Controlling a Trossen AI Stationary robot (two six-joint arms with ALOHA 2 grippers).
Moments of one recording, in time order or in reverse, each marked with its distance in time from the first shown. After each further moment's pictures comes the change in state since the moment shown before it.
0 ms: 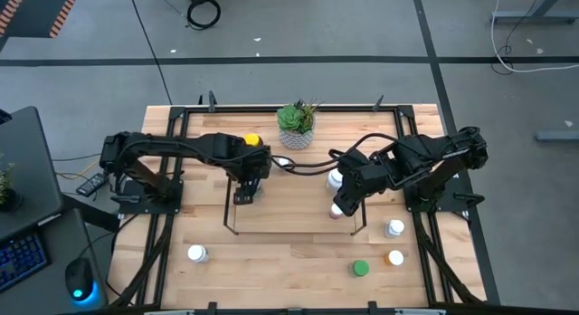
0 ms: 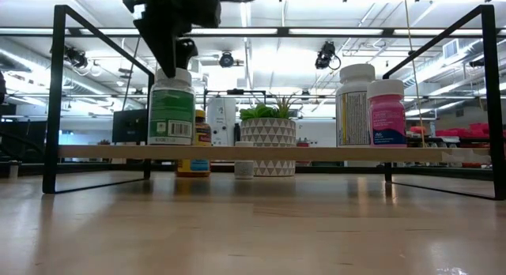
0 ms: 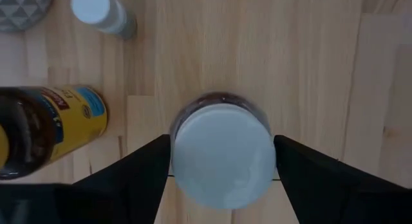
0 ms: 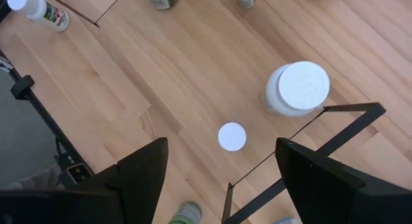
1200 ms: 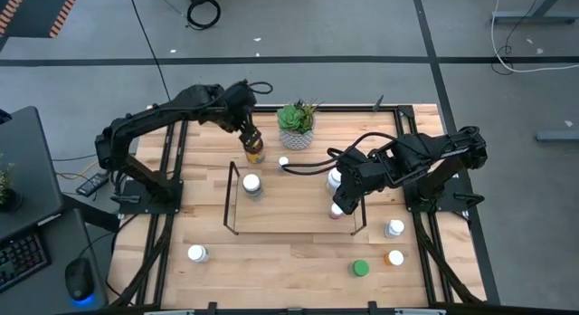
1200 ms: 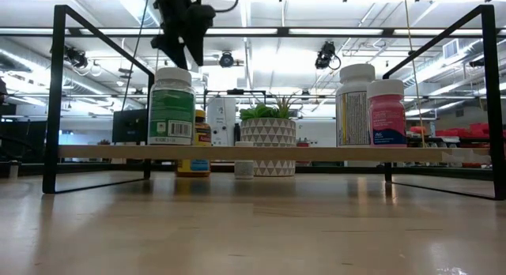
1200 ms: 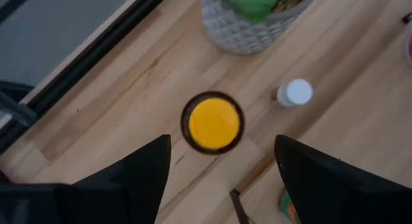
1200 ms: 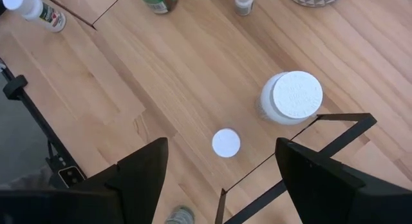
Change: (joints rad) left arm 0.398 -0.040 0.191 -0.073 -0.127 -0.341; right arm -0.014 0.000 0.000 0.000 0.005 -0.045
